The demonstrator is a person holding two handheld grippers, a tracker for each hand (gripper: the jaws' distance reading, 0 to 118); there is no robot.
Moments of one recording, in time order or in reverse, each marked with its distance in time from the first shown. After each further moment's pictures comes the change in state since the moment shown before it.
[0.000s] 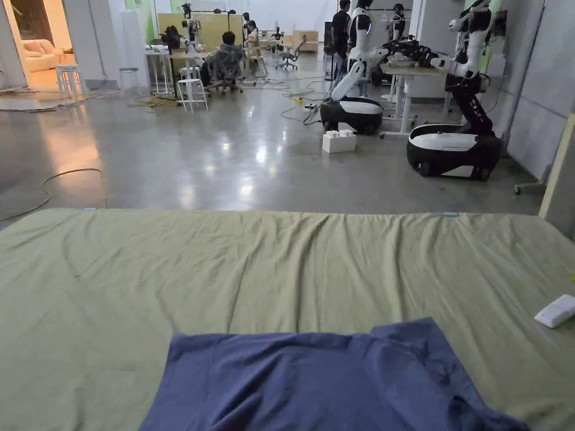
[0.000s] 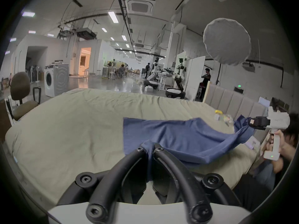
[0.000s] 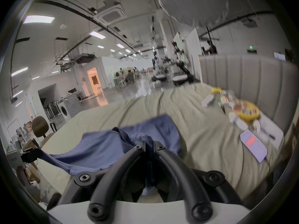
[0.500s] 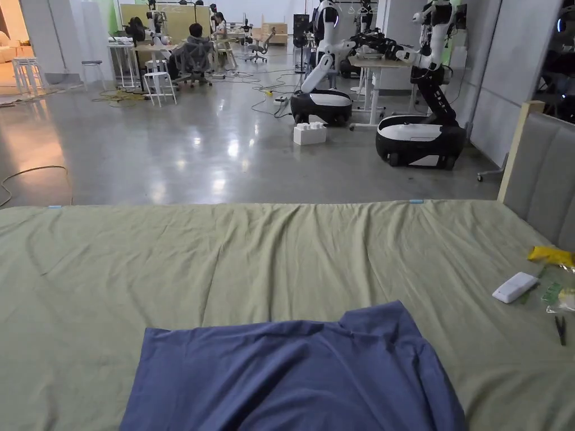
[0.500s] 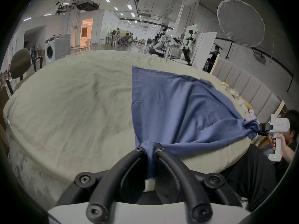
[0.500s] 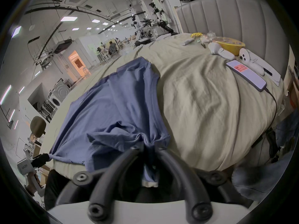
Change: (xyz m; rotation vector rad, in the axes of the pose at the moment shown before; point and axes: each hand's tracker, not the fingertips) left arm -0.026 -0.080 -0.019 -0.348 0.000 0.080; right arm 0.059 -0.098 -0.001 -0.339 -0.051 -0.155
